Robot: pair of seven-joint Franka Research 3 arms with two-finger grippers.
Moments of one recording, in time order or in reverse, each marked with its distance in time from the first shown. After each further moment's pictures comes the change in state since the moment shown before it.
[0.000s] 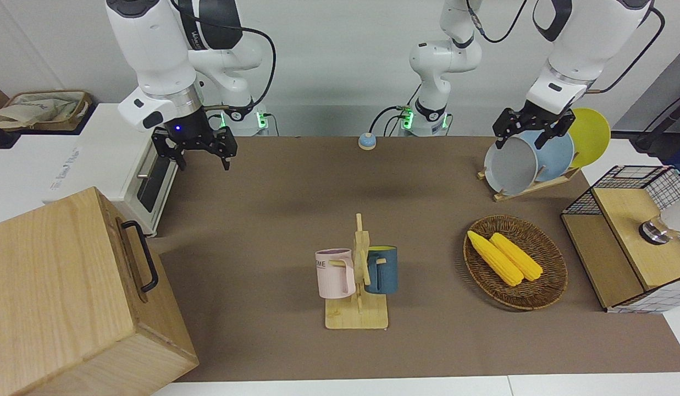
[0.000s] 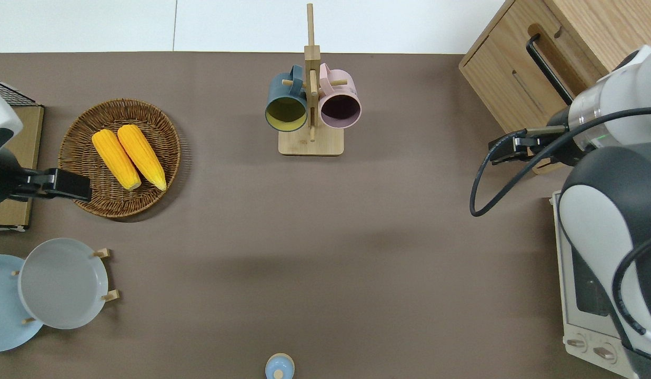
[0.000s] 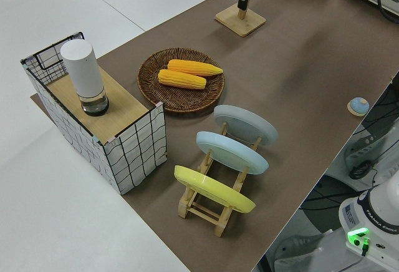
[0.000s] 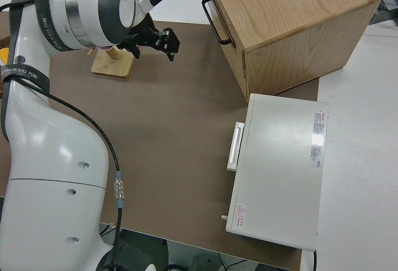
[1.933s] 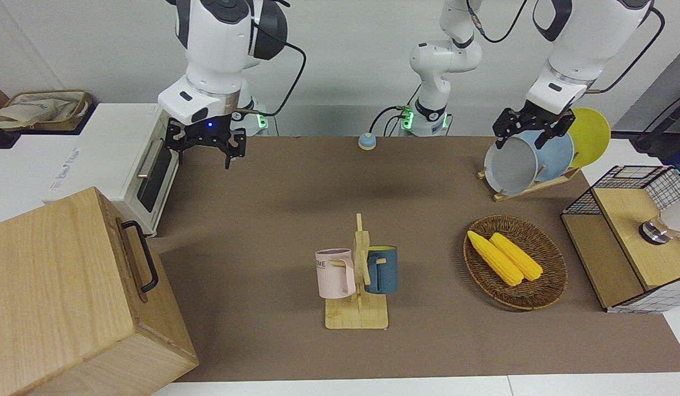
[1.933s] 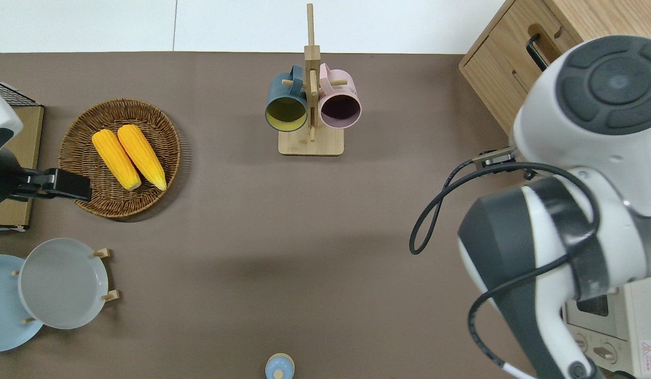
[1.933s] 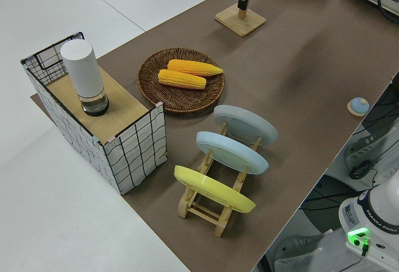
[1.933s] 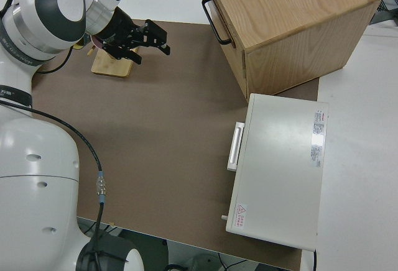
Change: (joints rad) left arm 0.000 0.000 0.000 0.000 0.000 0.000 0.000; right arm 0.153 0.014 0.024 0.004 -0.407 -0.061 -0.005
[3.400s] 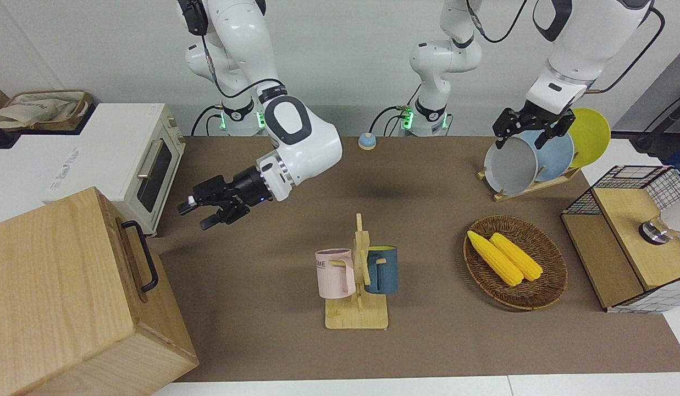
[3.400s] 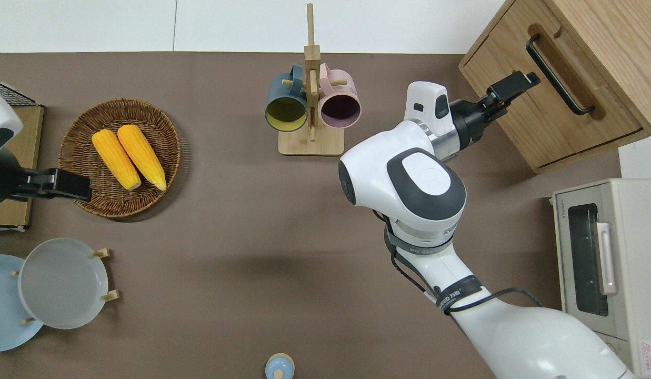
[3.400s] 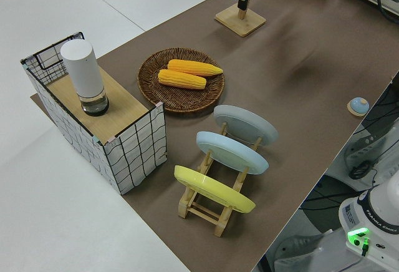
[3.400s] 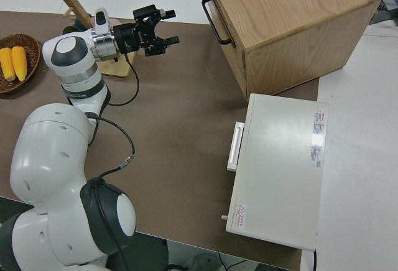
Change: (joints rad) left arm 0.000 0.000 0.000 0.000 0.000 0.000 0.000; right arm 0.143 0.266 -0.021 -0.170 -1.051 0.129 0.189
